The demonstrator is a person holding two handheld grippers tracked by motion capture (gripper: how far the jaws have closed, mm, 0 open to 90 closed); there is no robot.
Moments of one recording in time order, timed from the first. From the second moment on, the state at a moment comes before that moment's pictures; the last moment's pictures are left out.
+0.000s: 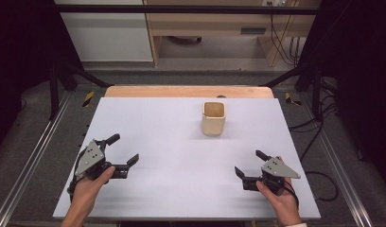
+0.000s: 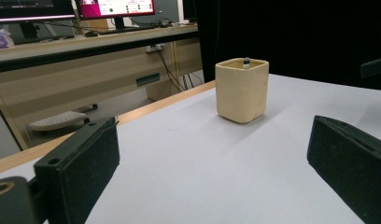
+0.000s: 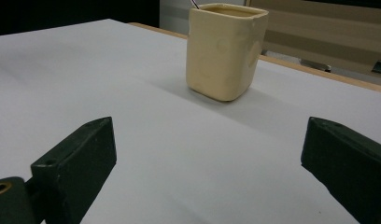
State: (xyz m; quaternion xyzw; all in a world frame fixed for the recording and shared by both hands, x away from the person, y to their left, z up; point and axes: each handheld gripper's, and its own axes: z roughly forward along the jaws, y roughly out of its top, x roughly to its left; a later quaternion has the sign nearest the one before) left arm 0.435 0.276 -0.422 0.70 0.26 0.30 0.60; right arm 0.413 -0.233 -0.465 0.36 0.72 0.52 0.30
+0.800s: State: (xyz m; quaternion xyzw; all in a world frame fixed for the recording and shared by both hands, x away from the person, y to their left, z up) left arm 0.423 0.303 -0.438 0.69 0.27 0.31 0.60; right arm 0.414 -0.243 -0.464 0.37 0.70 0.53 0.31
